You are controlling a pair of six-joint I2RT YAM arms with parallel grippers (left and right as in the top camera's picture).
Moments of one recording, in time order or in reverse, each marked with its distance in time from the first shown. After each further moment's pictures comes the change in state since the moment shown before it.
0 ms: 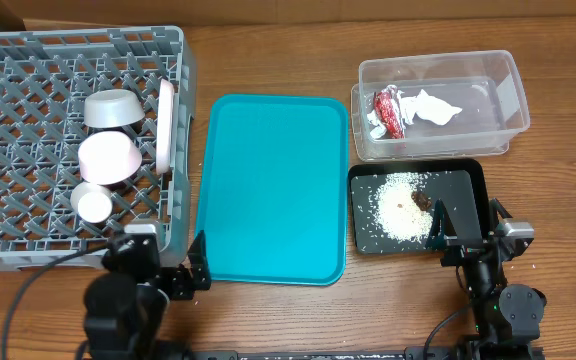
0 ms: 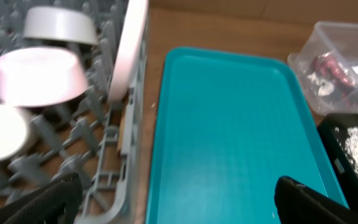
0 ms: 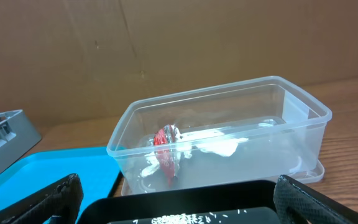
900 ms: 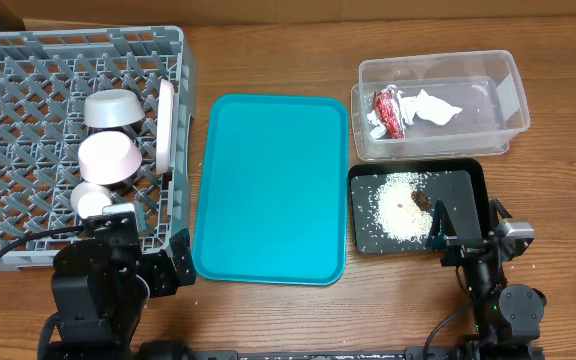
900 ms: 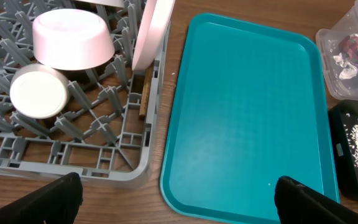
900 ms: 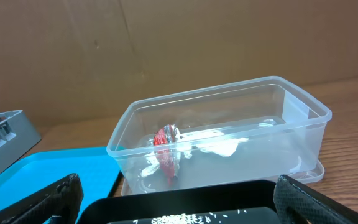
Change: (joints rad) left arm 0.106 0.280 0.344 -0.311 0.023 0.000; right arm 0.000 0.000 0.000 0.000 0.000 0.001
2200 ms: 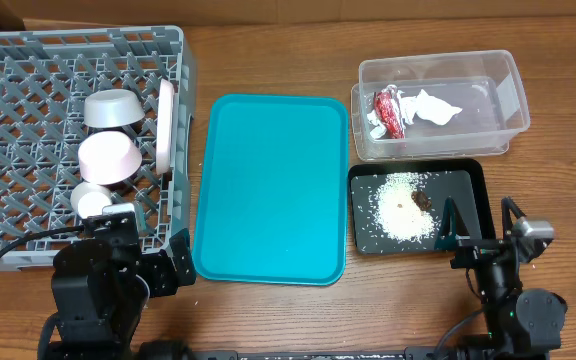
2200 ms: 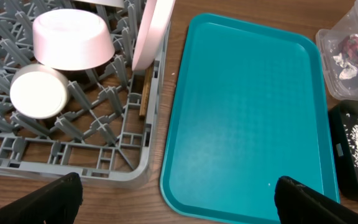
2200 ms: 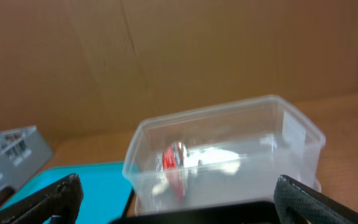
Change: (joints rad) left arm 0.000 0.000 0.000 0.000 0.000 0.000; right arm 0.006 0.025 0.177 -0.126 0.006 0.023
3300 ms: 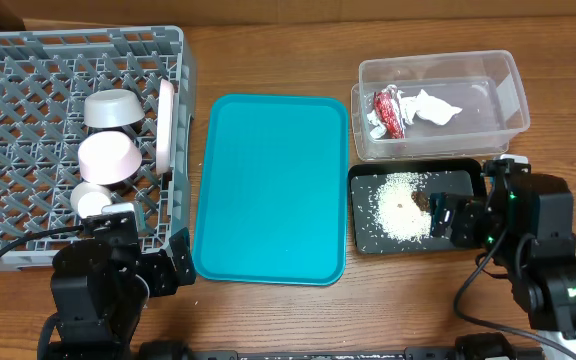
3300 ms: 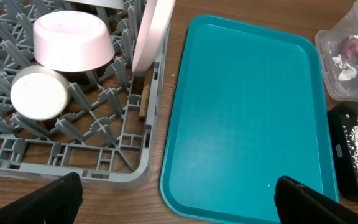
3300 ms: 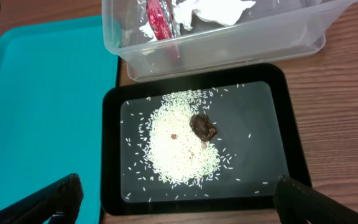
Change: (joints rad) left arm 0.000 0.000 0.002 0.003 0.000 0.000; right arm 0.073 0.802 0.743 -0.800 -0.014 0.004
